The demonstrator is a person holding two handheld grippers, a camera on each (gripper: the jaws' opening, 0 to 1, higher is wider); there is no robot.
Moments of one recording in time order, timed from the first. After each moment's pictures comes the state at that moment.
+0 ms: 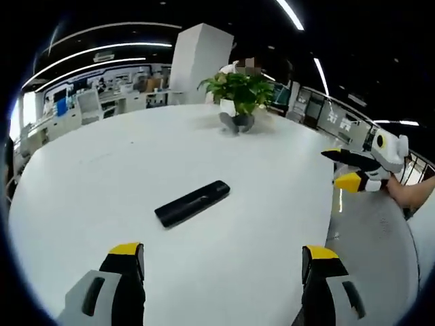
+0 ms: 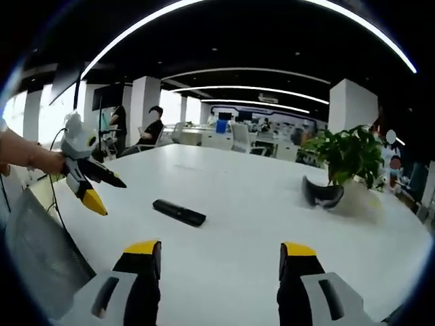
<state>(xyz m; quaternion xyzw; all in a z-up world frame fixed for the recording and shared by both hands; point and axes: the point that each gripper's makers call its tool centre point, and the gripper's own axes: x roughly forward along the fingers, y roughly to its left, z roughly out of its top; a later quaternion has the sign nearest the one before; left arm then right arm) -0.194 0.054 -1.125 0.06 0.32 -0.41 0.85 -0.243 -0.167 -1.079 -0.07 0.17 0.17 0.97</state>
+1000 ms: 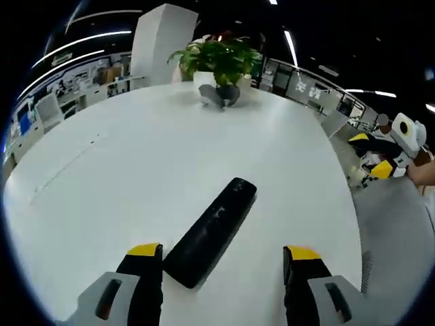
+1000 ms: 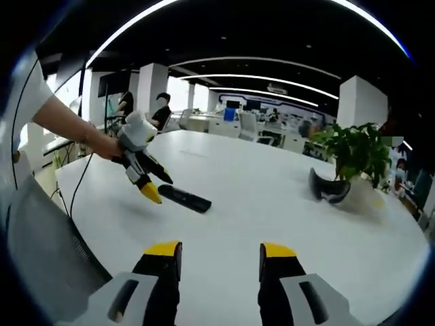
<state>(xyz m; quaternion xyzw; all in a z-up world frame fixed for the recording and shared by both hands) -0.103 0.022 -1.181 0.16 0.36 -0.52 0.76 -0.249 -0.159 -1.095 -0.10 0.22 0.19 0.95</state>
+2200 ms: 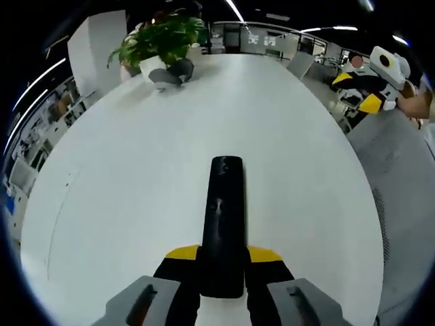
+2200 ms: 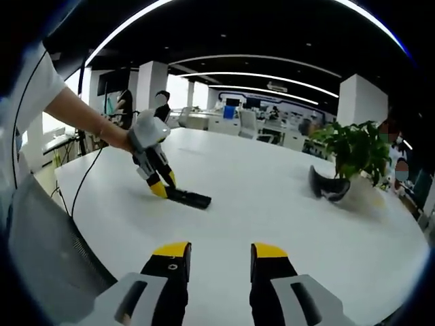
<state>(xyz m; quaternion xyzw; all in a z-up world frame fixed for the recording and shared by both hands) -0.109 0.024 -1.194 0.30 0.35 -0.57 0.68 -0.250 -0.163 -1.100 -0.10 0.23 0.19 0.95</state>
